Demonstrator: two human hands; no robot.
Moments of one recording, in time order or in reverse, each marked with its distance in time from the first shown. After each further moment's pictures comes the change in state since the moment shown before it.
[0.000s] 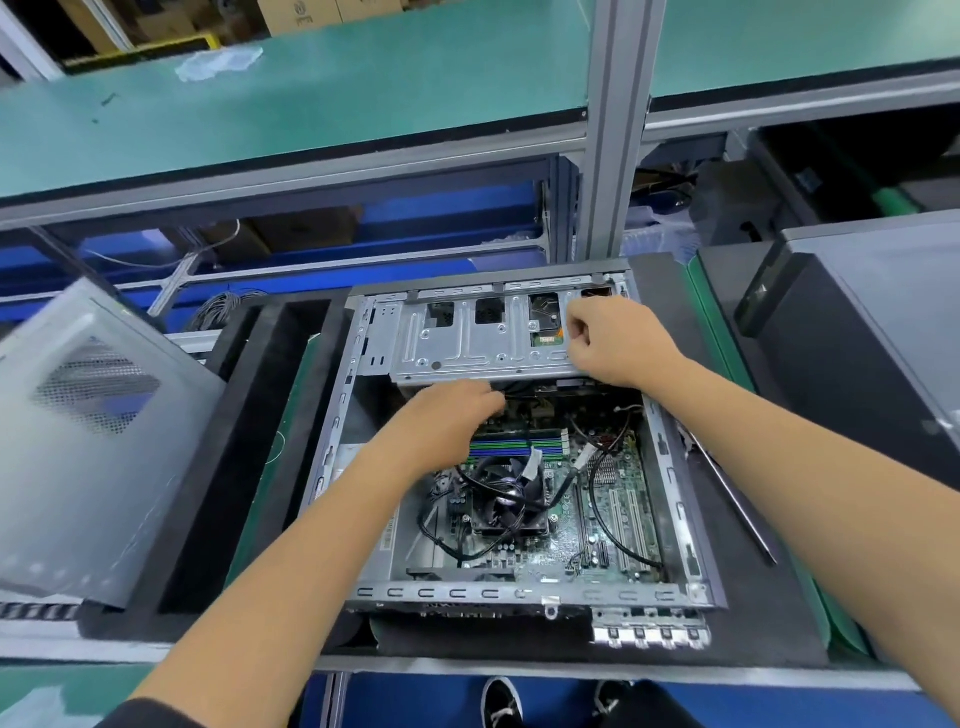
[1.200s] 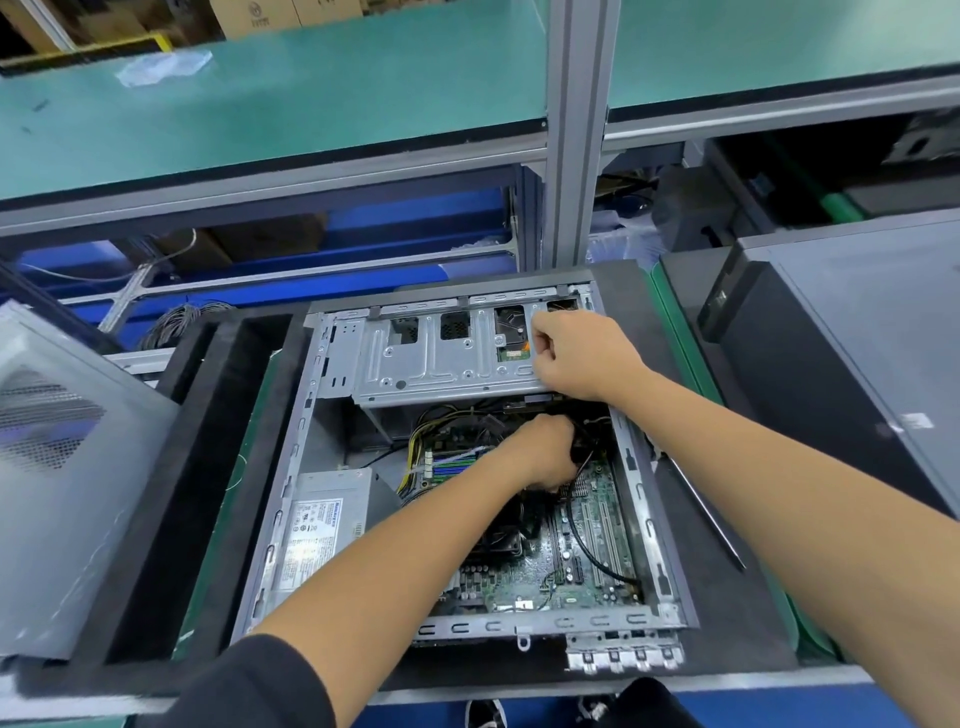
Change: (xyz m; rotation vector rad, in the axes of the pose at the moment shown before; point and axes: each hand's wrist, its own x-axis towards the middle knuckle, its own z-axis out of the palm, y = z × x) left_hand 0.094 0.097 0.025 -0.389 -0.256 -0.117; right_hand 0.003 0.004 0.003 0.023 -0.020 -0.006
